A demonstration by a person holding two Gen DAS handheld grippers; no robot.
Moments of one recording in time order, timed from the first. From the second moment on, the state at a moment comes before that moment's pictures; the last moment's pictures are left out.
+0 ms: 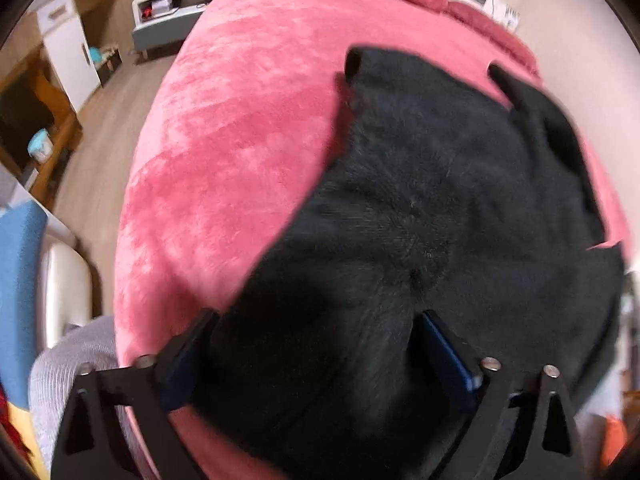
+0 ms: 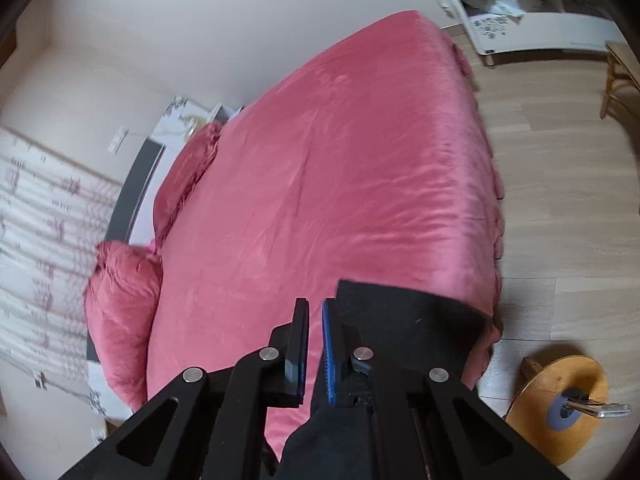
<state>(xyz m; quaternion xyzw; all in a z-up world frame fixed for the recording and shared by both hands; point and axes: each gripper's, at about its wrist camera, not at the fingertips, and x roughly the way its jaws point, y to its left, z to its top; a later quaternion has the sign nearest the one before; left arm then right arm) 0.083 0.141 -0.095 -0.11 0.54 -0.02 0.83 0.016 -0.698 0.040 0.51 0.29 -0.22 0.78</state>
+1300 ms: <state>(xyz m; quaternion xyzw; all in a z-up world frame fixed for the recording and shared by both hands) 0.189 0.100 -0.122 -0.12 0.42 -0.06 0.90 0.392 -0.226 -0.052 0.15 0.56 0.03 0.82</state>
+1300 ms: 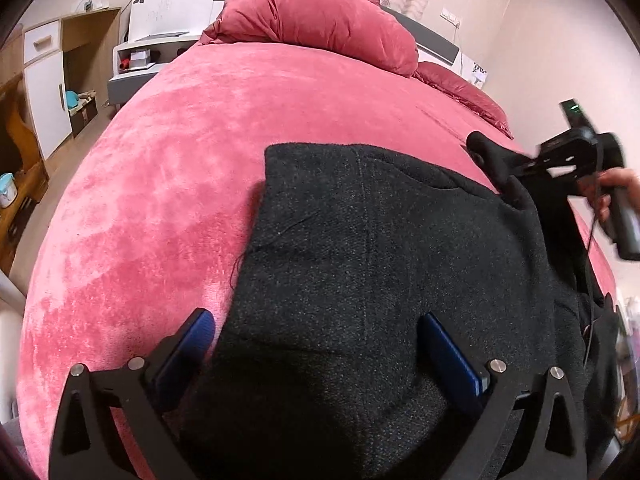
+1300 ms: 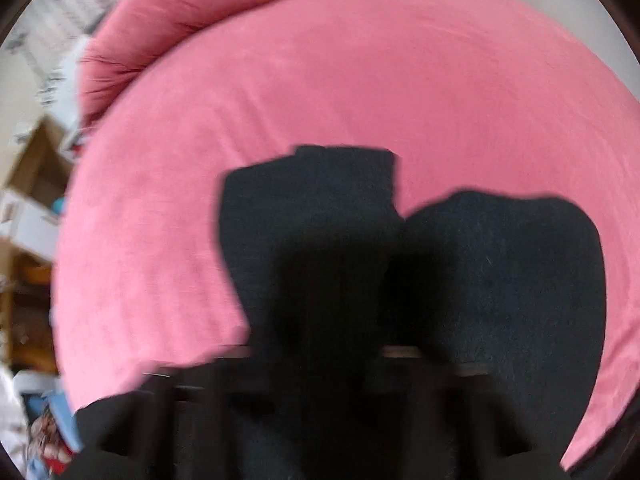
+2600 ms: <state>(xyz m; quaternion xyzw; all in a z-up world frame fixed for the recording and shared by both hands) 0.238 0.117 -0.052 -0.14 0.42 0.02 0.90 0.111 -0.446 -0.088 0.14 0.40 -0.34 0.84</state>
